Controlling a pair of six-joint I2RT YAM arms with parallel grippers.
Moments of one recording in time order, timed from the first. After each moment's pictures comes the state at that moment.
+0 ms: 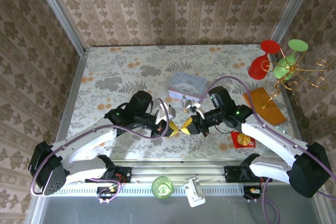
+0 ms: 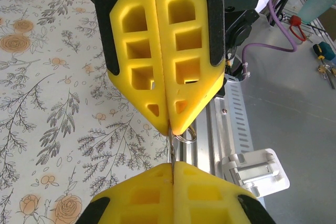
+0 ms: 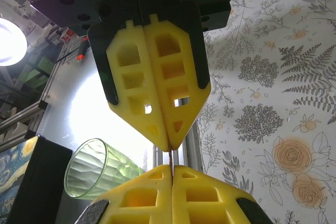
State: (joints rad) left arm -0.85 1.13 0.78 -0.34 0.82 0.17; right arm 0.58 1.13 0.76 -0.40 -0.98 -0.13
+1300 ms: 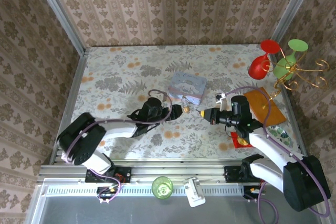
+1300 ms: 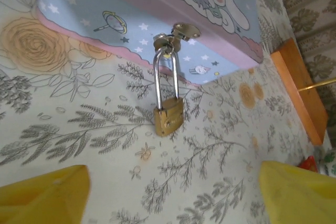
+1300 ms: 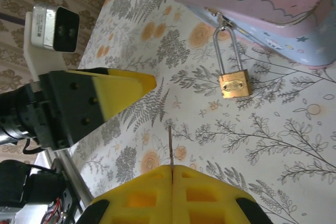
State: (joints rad) left arm -0.84 1.57 0.59 0.46 0.10 -0.84; right arm 0.27 1.01 0.39 0.06 -0.61 0.51
